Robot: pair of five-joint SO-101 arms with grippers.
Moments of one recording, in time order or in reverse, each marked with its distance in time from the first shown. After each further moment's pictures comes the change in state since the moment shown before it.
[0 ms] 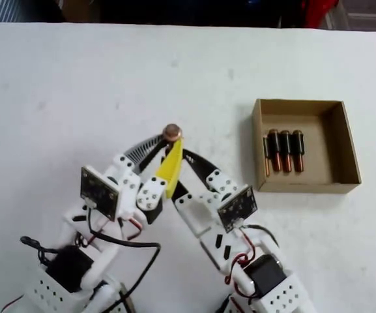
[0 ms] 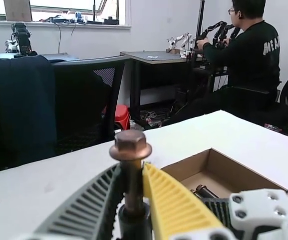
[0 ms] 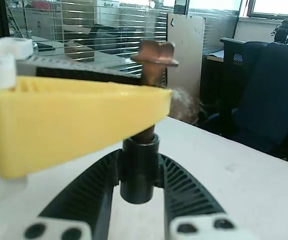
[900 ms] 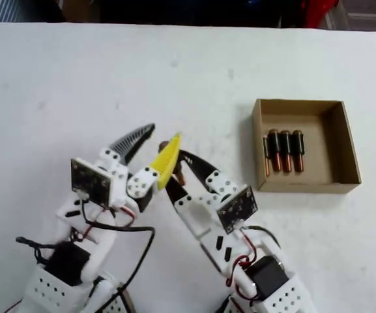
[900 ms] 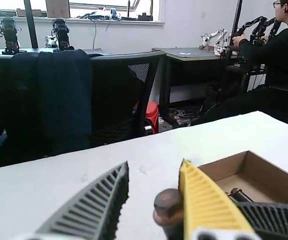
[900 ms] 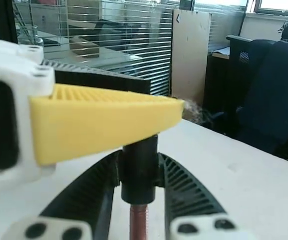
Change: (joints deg) left arm -7.3 0.7 -0.2 -0.9 -0.4; right arm -0.4 0.0 -2.0 3.1 0.3
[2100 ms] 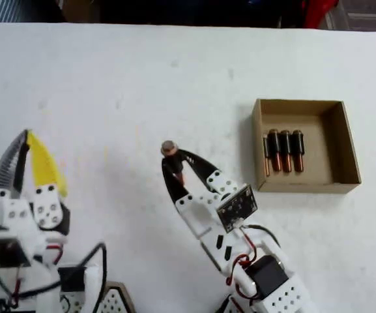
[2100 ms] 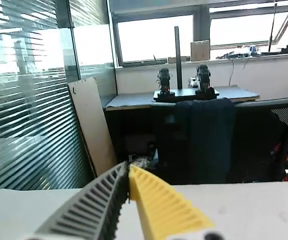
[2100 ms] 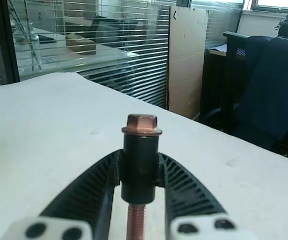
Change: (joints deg) left arm -30.6 -12.3 -24.5 30.3 -7.0; right arm 0.2 -0.1 0.8 0.0 0.3
